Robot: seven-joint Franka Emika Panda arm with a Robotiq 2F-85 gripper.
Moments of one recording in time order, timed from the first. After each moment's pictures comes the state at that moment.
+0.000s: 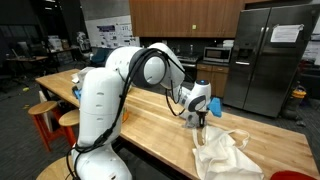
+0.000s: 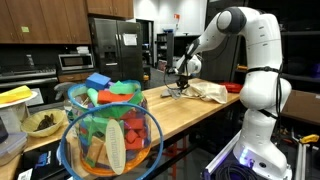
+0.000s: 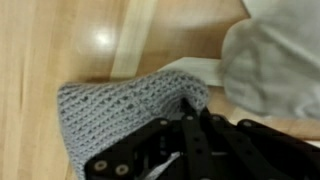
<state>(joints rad) -0.22 0.28 -0.09 -2.16 0.18 2.71 -2.26</state>
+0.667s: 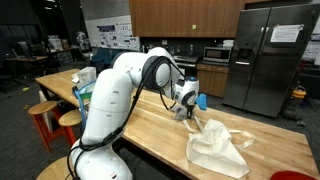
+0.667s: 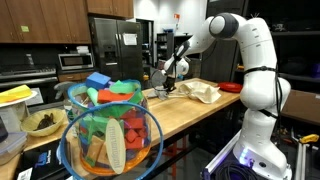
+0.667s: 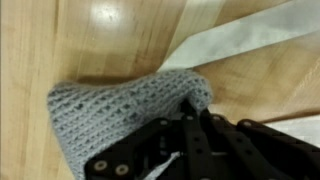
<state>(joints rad) -0.19 0.41 0.05 -2.00 0.17 2.65 -2.13</state>
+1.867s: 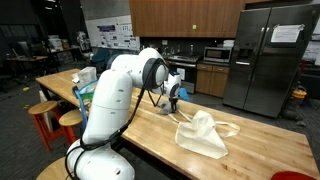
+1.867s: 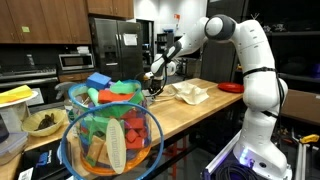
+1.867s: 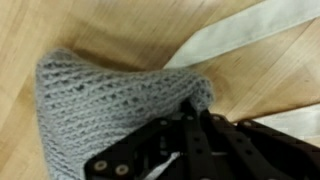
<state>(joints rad) -0.07 0.46 0.13 -1.89 0.04 2.53 -2.13</state>
